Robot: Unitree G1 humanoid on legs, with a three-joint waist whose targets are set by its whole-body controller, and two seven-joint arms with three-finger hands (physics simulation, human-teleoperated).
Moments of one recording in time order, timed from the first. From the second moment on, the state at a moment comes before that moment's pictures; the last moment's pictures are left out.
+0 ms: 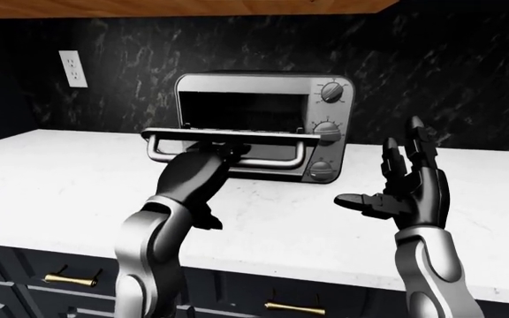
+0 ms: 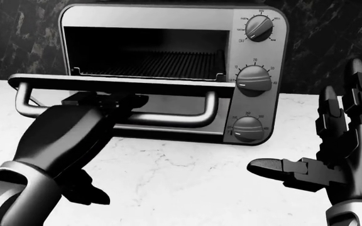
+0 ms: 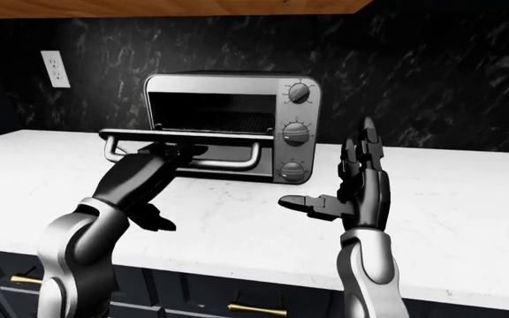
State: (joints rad) left arm -0.28 0.07 -0.04 -0.53 1.16 0.08 -0.83; right arm -0.05 -0.06 -0.19 -0.56 0.24 0.38 -0.11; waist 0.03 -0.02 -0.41
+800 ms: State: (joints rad) left arm 0.54 0.02 0.04 -0.83 1.08 -0.22 -0.79; right arm -0.03 -0.05 -0.19 -0.55 0.24 0.35 -0.10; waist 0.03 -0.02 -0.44
